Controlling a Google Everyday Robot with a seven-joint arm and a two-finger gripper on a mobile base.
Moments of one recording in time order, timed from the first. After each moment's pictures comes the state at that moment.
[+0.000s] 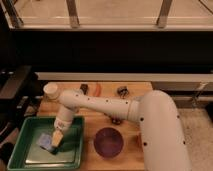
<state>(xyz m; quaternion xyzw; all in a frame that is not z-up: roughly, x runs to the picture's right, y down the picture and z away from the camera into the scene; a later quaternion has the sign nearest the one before) -0.242 0.273 0.741 0.15 -0.59 -0.78 0.15</state>
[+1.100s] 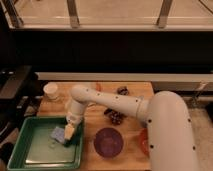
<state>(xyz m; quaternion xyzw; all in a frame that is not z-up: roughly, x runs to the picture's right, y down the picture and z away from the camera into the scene) -0.197 0.227 0.776 0.11 -0.58 -0.79 0.17</state>
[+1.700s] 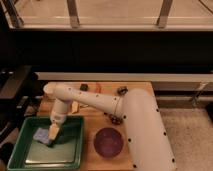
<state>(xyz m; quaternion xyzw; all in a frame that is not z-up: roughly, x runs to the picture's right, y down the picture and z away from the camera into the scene) -0.275 0.249 0.769 0.16 -0.60 -0.78 0.10</state>
